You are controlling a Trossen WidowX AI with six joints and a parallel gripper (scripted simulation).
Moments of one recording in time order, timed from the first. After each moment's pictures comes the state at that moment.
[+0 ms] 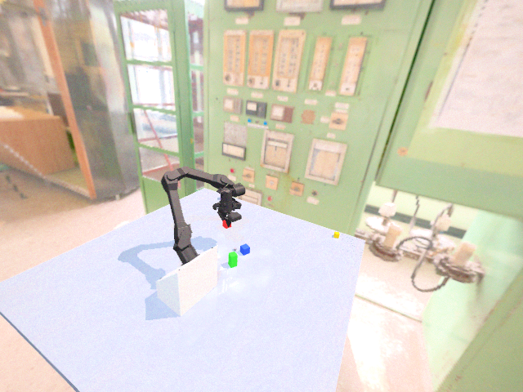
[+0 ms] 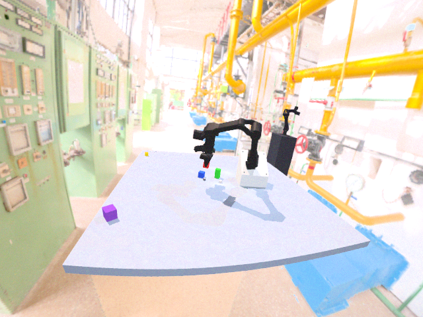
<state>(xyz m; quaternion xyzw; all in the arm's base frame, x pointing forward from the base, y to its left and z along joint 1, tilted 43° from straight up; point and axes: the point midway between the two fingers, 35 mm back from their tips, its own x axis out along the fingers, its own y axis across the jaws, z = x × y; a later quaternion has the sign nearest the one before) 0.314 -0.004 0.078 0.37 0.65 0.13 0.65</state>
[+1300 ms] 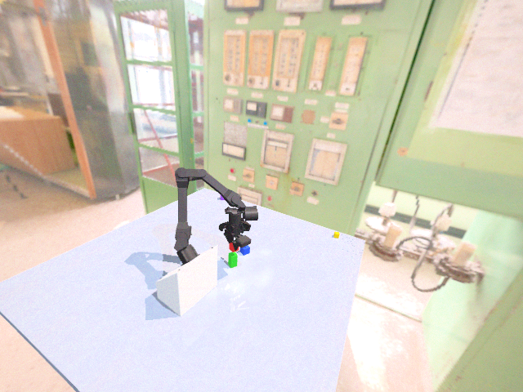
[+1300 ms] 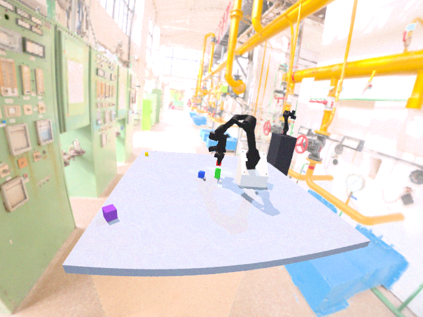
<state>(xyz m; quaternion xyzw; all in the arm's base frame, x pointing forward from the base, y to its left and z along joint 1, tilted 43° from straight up) 0.207 -0.072 -0.037 0.38 0.66 0.13 0.64</state>
